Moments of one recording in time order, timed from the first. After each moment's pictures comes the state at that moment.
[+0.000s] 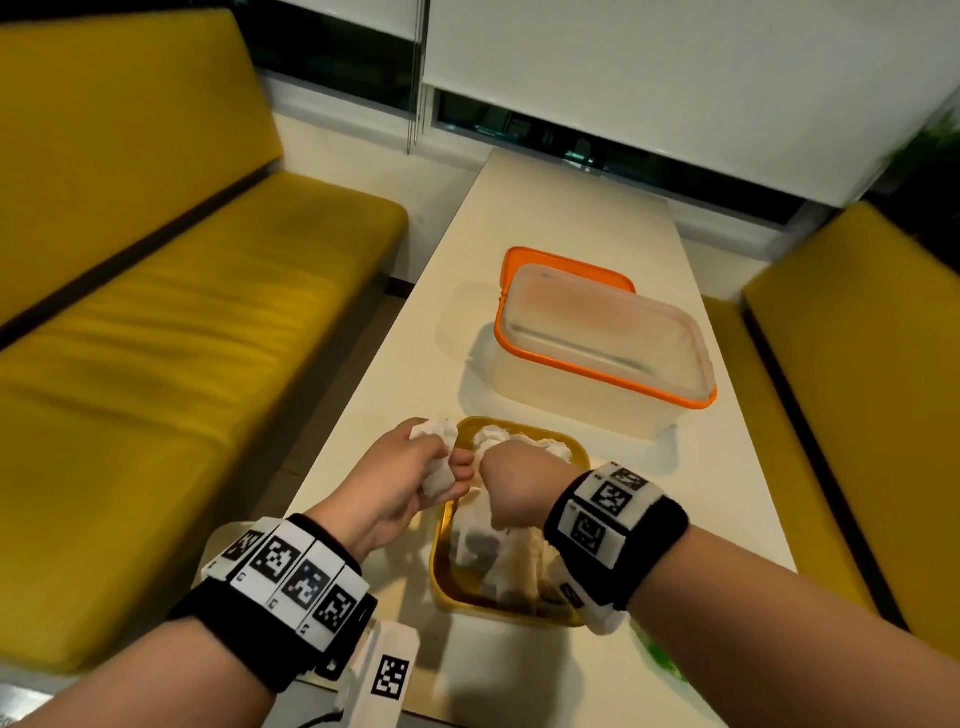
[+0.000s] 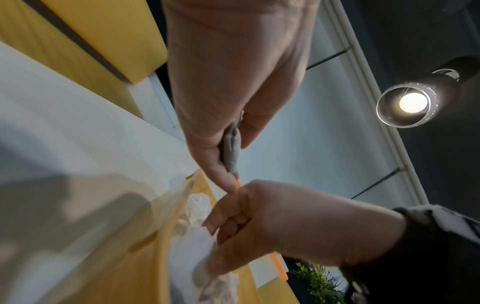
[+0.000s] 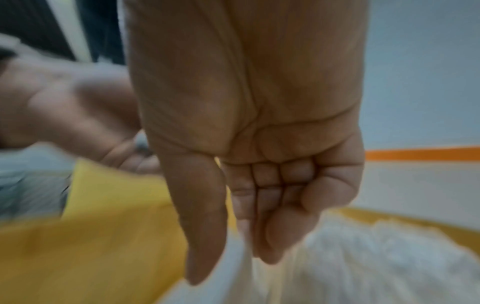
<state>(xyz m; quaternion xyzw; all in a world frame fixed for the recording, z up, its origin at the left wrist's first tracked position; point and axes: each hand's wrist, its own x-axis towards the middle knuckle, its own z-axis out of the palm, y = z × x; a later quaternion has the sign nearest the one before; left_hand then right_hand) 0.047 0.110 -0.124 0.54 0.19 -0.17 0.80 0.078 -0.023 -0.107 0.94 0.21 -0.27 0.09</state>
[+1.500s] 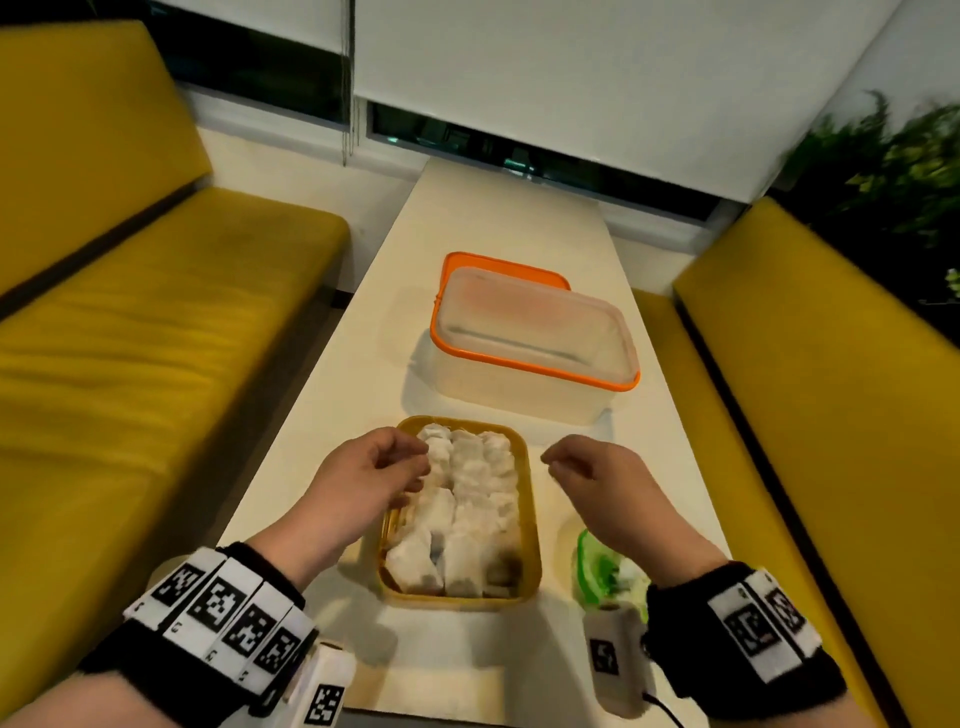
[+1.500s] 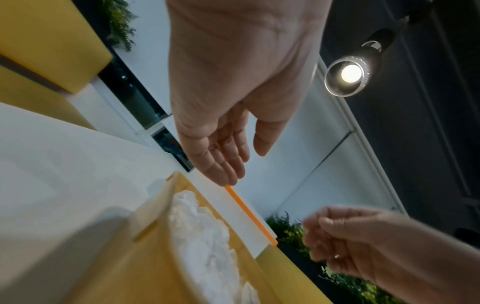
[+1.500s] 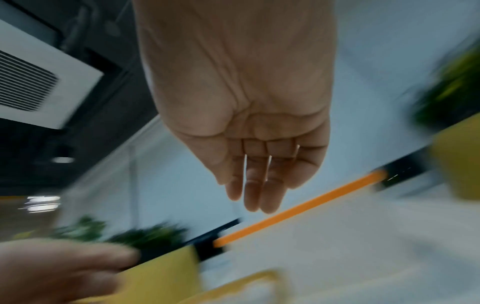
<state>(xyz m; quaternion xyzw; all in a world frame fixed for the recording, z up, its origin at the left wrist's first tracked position) 0.030 0.099 -0.126 0.74 0.05 -0.11 0.66 0.016 -0.134 -0.074 0.96 0.01 -0.03 -0.26</state>
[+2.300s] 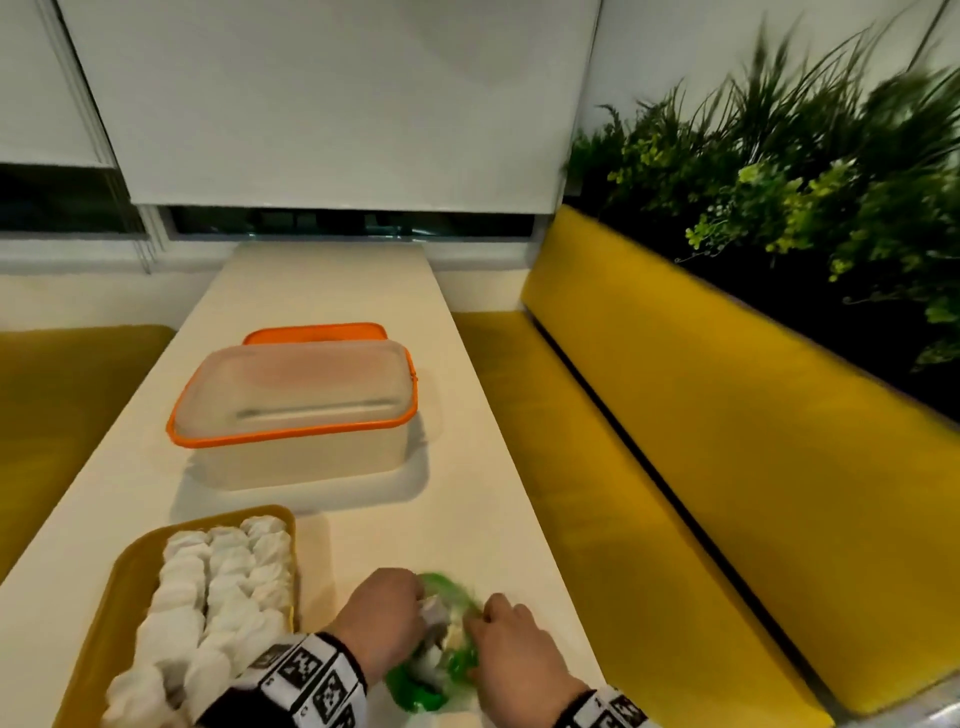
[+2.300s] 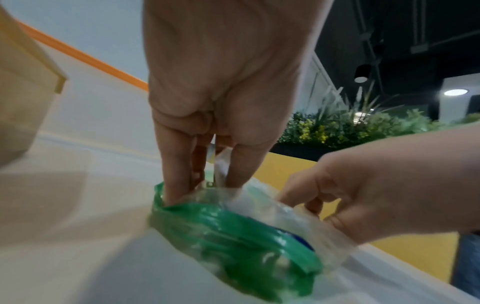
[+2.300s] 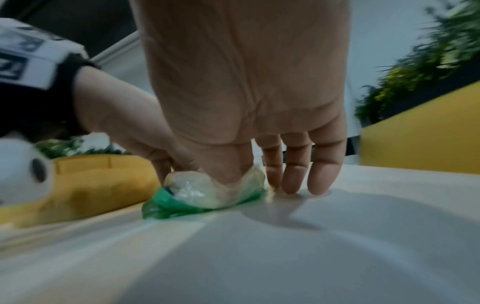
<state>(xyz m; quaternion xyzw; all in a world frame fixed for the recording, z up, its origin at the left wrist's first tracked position) 0.015 -0.150 -0.168 0.94 -0.18 -0.26 0.15 -0.068 -0.283 -0.187 0.97 -0.05 -0.21 -0.10</state>
